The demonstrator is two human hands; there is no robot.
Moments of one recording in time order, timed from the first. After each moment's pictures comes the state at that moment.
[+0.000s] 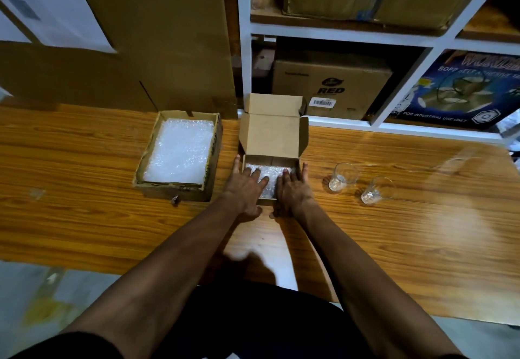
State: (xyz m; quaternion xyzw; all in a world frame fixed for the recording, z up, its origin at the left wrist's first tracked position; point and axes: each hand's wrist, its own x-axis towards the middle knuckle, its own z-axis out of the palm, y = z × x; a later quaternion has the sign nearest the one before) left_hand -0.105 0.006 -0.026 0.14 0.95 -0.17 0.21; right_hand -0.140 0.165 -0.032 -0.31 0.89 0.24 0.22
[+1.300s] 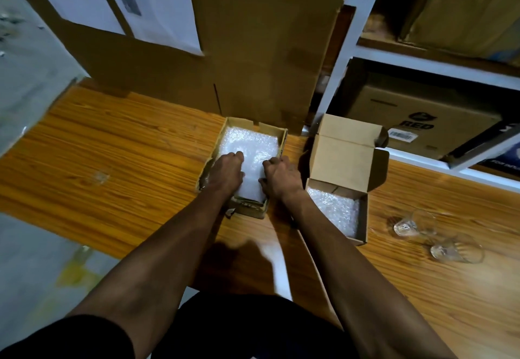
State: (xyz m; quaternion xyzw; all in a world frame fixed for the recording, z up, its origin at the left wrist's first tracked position) left_hand -0.109 -0.200 -0.028 -0.19 0.98 0.11 0.04; right_hand -0.167 -0.041 -0.004 -0.36 0.92 -0.01 0.13
